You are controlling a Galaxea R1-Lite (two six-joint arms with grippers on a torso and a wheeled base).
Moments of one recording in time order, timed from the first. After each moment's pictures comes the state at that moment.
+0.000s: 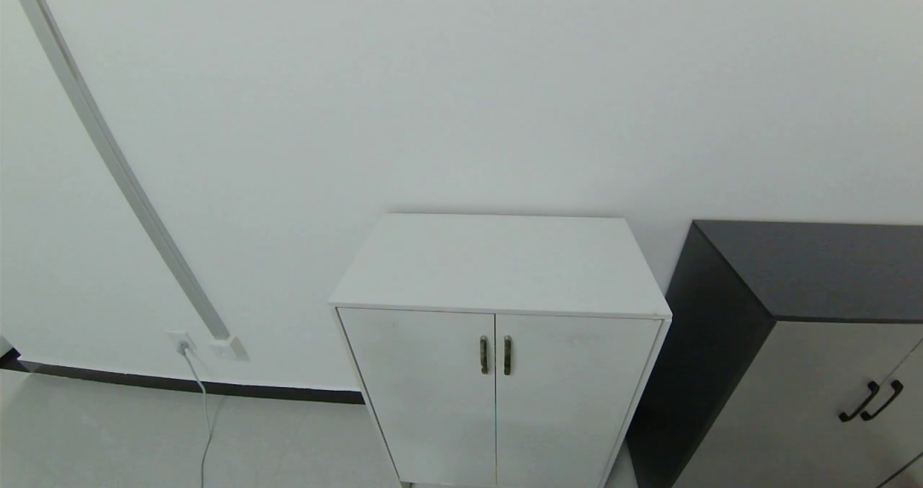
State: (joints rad) left arm 0.00 0.00 0.00 0.00 0.01 -0.02; right arm 0.11 0.93 0.00 -0.25 0.02 -0.09
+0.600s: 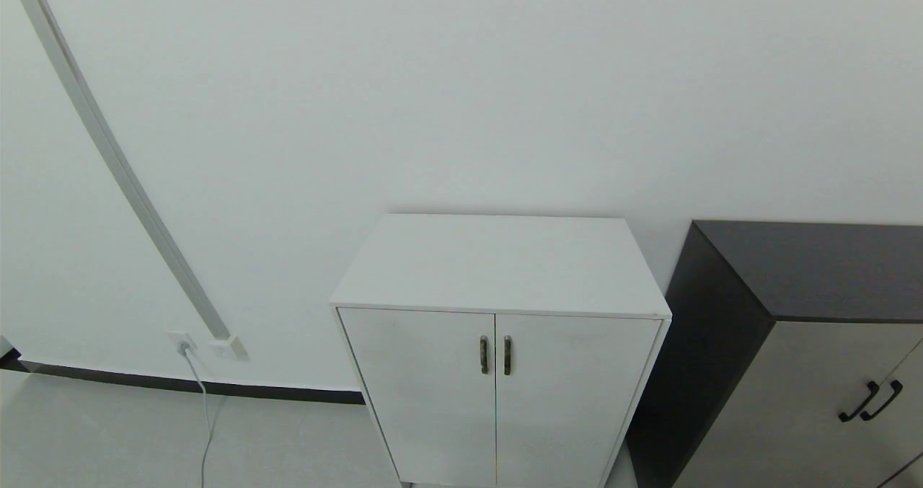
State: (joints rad) left arm 0.00 0.00 0.00 0.00 0.01 -0.02; right arm 0.11 0.67 0.00 -0.05 0.11 -0.10
